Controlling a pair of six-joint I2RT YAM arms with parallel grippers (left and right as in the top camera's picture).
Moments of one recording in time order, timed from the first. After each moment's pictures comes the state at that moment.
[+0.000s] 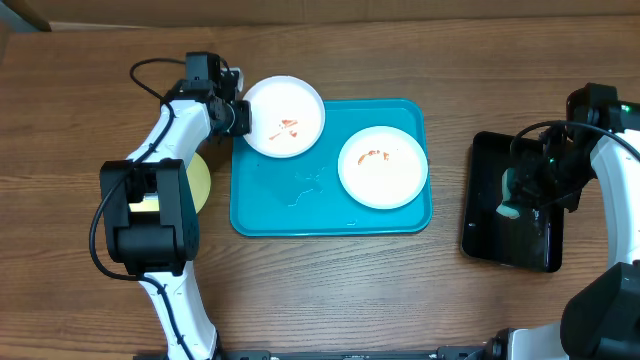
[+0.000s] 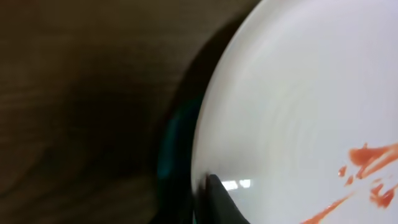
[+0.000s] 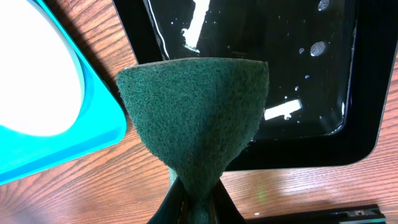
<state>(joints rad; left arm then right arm) 0.00 2.14 1.54 -0.57 0.15 -0.03 -0.24 1.64 1.40 -1.41 -0.19 0.20</state>
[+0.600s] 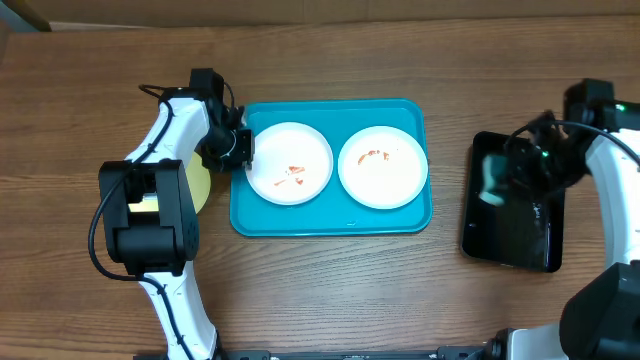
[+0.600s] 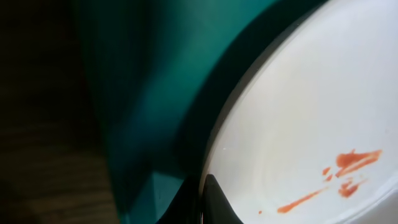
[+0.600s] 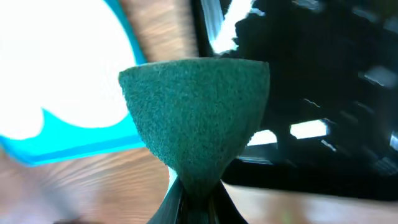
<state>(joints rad) 0.00 2.14 1.56 -0.99 0.26 -0.05 -0.20 1.64 1.40 -1.33 -0.36 0.13</state>
